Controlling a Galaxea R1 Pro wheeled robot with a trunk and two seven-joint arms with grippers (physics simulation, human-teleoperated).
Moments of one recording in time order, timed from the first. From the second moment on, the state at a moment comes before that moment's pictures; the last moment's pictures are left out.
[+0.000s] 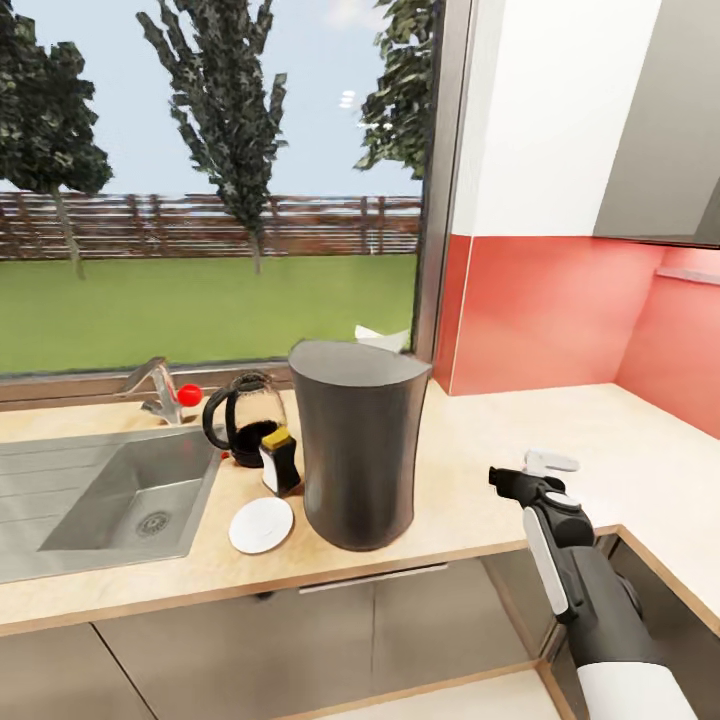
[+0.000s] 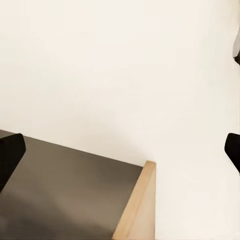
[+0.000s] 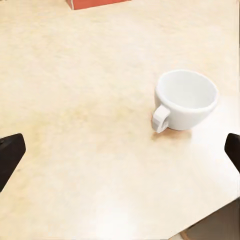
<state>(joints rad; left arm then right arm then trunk) 0.18 0.12 0.11 -0.03 0.03 -0.05 0.28 -0.51 -0.02 -0.07 -1.35 -0.09 0.65 -0.25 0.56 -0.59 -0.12</state>
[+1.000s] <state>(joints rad) 0.18 0.12 0.12 0.01 0.03 -0.05 0.28 -0.51 -0.02 -0.07 -1.26 -0.09 0.65 -0.25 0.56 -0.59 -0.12</state>
